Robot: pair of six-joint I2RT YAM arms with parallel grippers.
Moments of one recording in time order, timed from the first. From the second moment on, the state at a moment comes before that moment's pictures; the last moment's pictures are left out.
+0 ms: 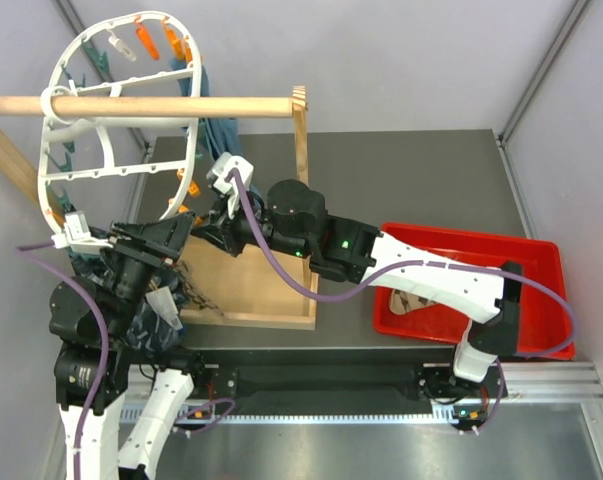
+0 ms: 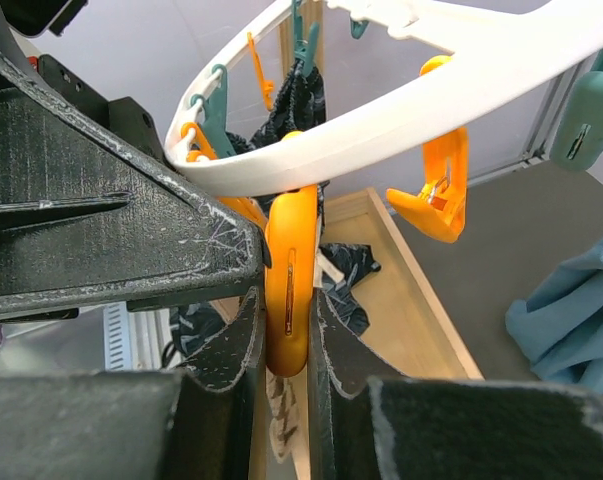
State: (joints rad) left arm -0.13 0.46 1.12 -0.54 0.15 -1.08; right arm 1.27 1.71 1.83 -0.15 0.02 0.07
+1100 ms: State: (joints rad) left arm -0.13 0.42 1.10 -0.50 0.10 -1.05; right arm 1.27 1.72 1.89 -0.18 -0.06 0.12
